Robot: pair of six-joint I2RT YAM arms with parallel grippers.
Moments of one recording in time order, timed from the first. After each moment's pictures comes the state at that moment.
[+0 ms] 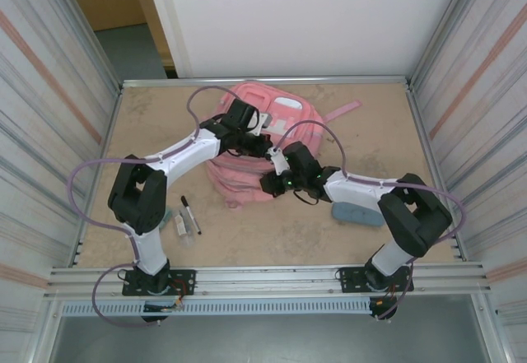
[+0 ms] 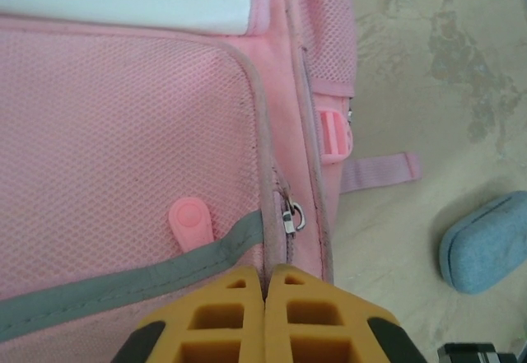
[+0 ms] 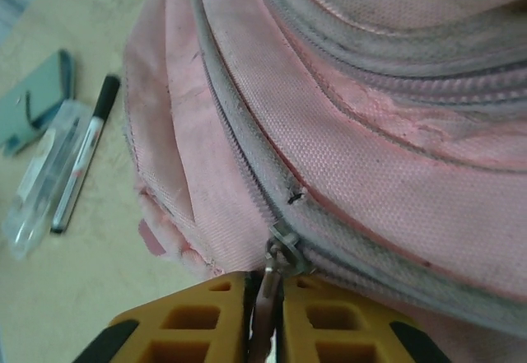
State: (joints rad) left arm -0.59 1.83 1.41 -0.49 0.35 -0.33; right arm 0.76 1.61 0.83 0.08 -0.31 0.34
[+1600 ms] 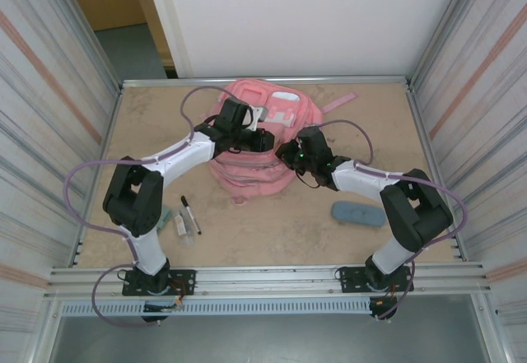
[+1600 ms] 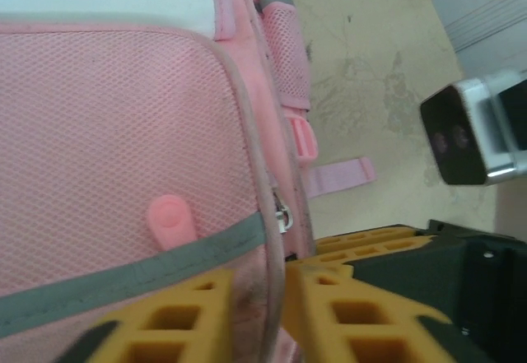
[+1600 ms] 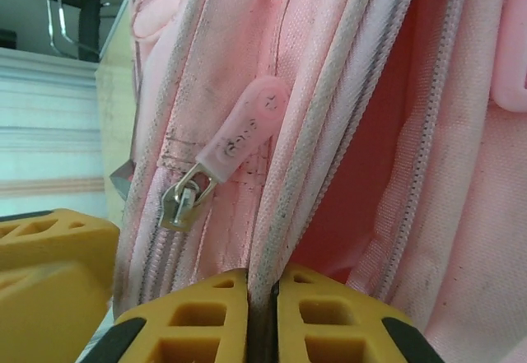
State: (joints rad) left arm -0.56 1.78 1.33 -0.30 0.42 -0.37; right arm 0.59 1.61 0.86 0.15 -0.14 1.15
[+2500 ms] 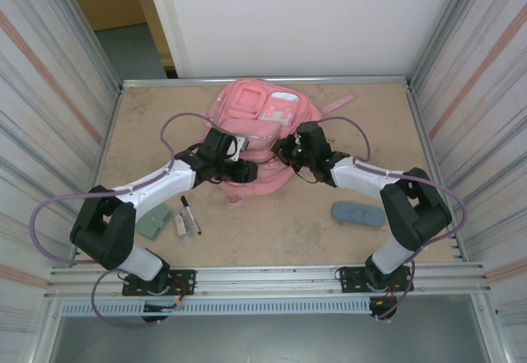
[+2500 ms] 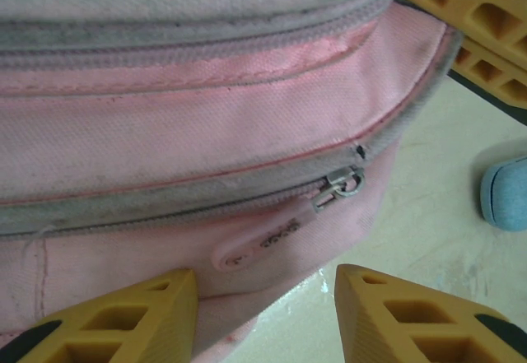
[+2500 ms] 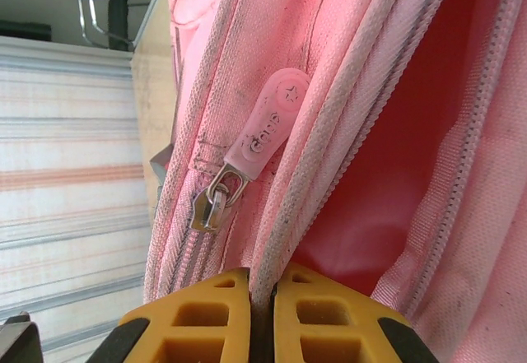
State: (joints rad) left arm -0.58 1.51 0.97 -0.37 0.28 -0.40; right arm 0.59 1.62 0.92 0.15 -0.21 1.20
